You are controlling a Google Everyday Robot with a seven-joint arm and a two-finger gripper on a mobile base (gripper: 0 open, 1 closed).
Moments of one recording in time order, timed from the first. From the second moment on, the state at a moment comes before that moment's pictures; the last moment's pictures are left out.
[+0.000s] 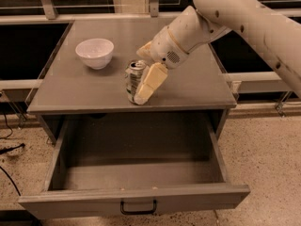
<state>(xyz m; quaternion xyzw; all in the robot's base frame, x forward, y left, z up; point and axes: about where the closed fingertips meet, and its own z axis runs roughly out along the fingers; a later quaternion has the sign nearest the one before) 0.582 0.023 0.900 -0.67 0.65 0.23 0.29</state>
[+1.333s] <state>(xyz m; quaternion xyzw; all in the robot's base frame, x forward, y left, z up) 0.592 0.032 0.899 -0.67 0.64 0.20 0.32</state>
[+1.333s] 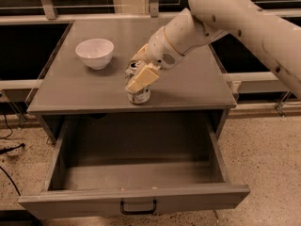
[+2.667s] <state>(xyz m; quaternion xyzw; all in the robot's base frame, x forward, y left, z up) 0.578 0.023 0.922 -0.67 0.64 0.19 0.33</state>
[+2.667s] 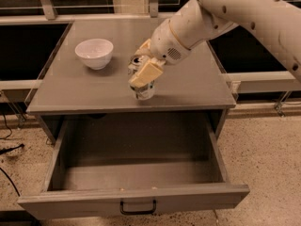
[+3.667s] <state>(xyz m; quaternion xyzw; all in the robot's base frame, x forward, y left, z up) 0.510 0.001 0.896 -0.64 0.67 0.16 0.35</state>
